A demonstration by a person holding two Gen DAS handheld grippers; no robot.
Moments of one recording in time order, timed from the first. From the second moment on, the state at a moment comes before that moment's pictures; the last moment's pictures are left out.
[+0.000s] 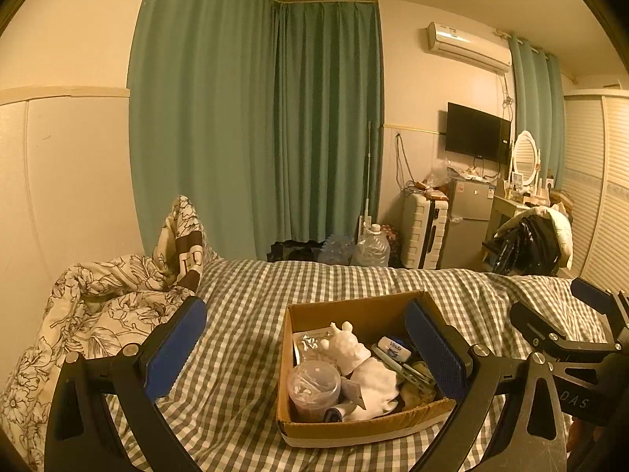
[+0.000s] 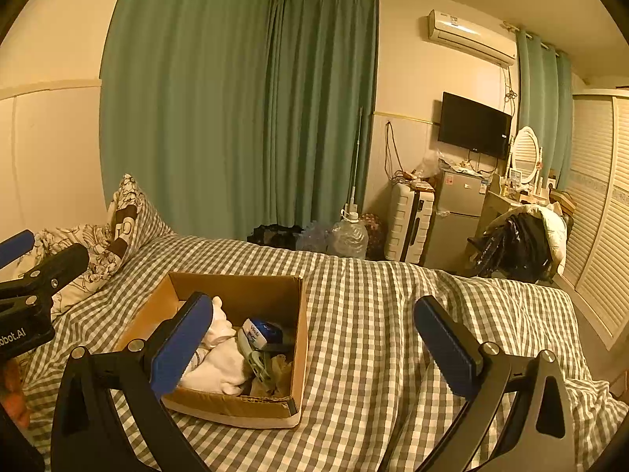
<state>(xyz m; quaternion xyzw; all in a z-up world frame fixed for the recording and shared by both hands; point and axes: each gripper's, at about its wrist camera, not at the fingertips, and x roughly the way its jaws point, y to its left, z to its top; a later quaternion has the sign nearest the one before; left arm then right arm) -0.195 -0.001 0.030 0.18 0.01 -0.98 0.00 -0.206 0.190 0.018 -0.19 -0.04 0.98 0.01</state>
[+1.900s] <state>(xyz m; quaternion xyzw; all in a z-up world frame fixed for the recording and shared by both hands) -0.201 -0.011 0.027 0.19 0.01 -0.98 0.01 -0.209 0.192 0.015 -0.20 -0.04 0.98 0.01</state>
